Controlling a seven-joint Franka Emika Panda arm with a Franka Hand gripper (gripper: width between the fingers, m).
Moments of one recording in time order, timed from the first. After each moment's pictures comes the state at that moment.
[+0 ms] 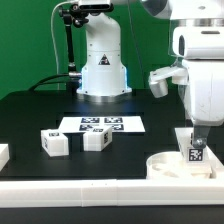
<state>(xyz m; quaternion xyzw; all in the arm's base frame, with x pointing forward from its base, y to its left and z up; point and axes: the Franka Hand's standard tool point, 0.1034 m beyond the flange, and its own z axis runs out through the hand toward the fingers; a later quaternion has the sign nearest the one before) 0.645 0.099 0.082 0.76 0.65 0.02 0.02</state>
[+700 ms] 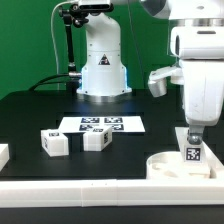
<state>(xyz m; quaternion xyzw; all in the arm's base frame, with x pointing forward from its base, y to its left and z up) 0.645 0.097 0.081 0.81 0.58 0.02 0.02</state>
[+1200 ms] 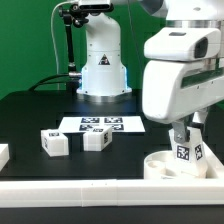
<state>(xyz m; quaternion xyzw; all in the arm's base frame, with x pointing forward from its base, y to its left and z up) 0.641 0.093 0.080 0.93 0.36 0.01 0.01</state>
